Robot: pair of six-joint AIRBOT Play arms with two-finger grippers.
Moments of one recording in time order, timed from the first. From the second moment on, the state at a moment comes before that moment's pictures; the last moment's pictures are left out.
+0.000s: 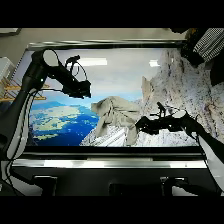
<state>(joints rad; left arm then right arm) -0.31 -1.78 1.99 1.22 -1.62 -1.78 -0.01 -1.42 0.75 -0.69 0.98 1.29</state>
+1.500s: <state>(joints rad) -0.15 -1.97 1.65 0.84 -1.26 -1.39 0.00 -1.25 0.74 -0.73 1.13 1.30</state>
